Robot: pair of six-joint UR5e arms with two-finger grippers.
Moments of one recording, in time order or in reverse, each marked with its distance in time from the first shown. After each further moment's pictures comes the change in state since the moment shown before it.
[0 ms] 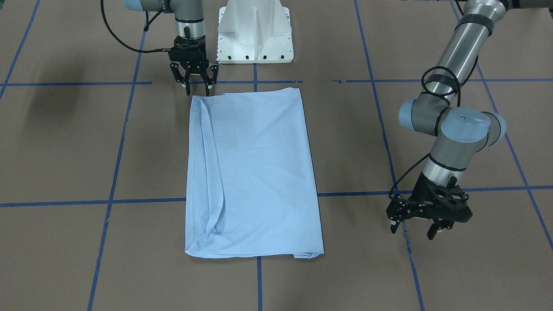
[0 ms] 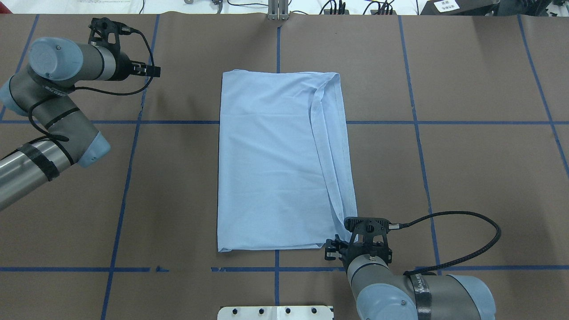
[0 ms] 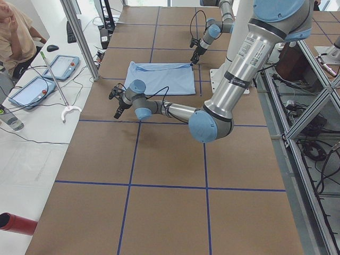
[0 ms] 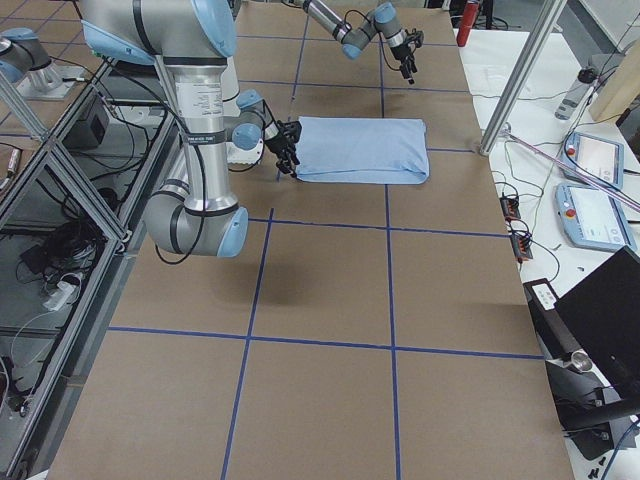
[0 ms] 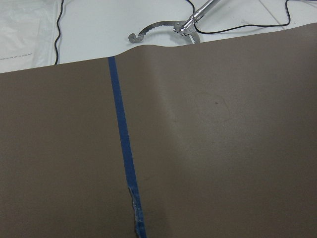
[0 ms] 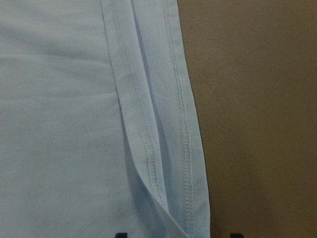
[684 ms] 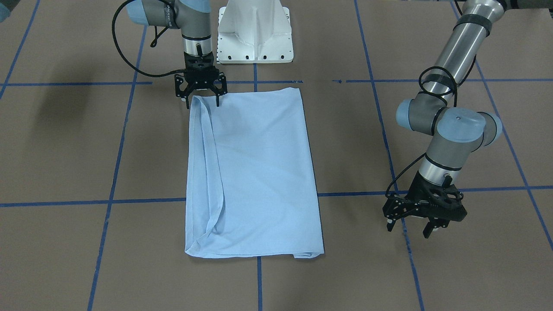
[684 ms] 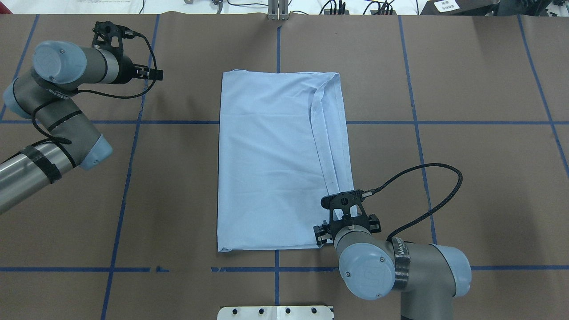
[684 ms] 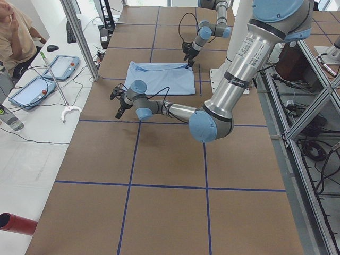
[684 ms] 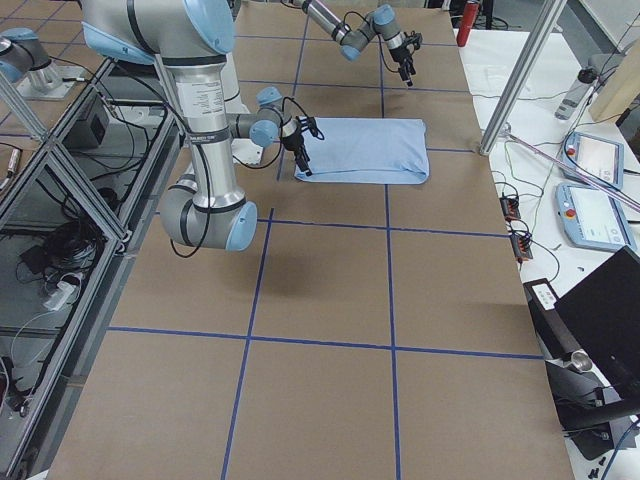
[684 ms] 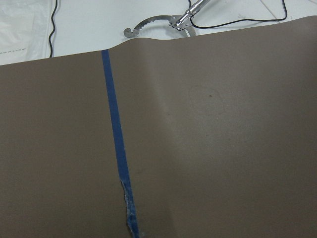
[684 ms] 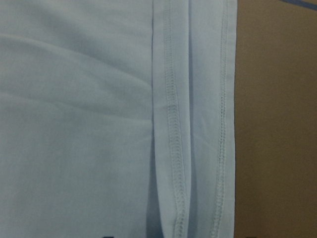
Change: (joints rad) left arm 0.012 0.000 0.002 -0.001 0.000 -0.003; right arm 0.100 0.092 -0.097 -0.001 0.111 -0.320
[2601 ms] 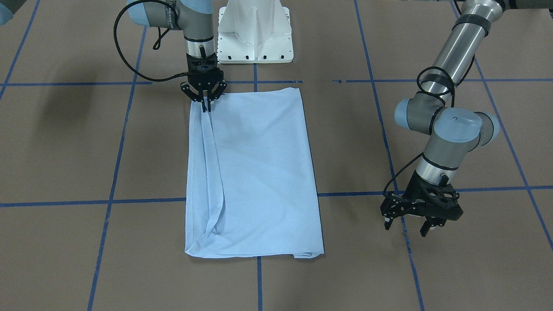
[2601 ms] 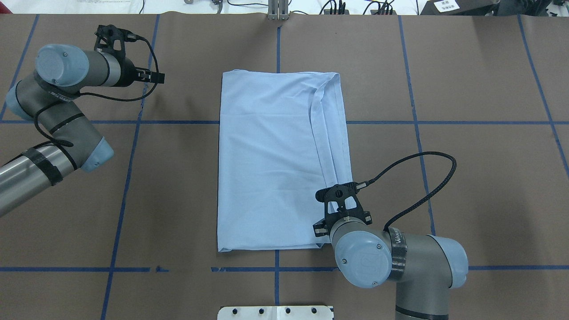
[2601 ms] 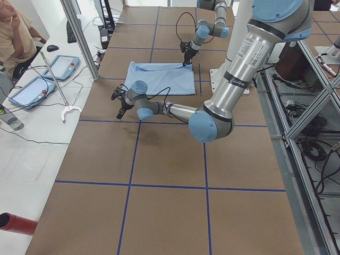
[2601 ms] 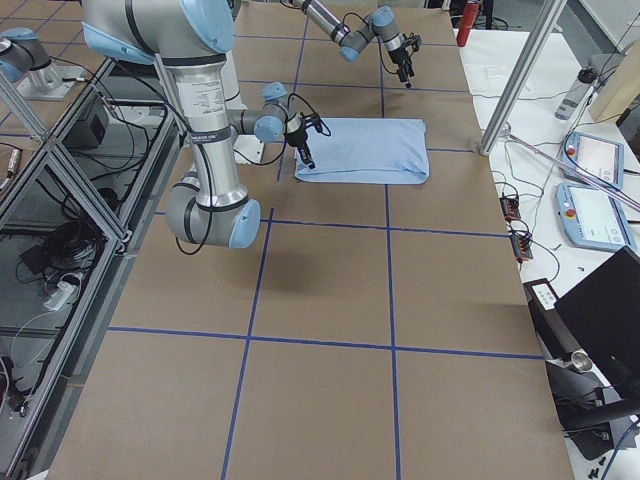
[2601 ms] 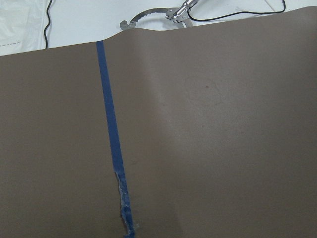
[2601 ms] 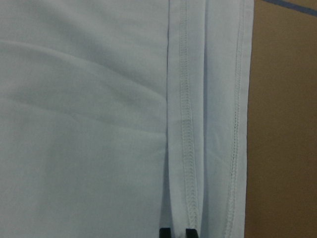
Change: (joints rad) left arm 0.009 0.002 0.002 0.000 0.000 0.000; right arm 0.025 0.023 0.002 -0.007 0.042 -0.043
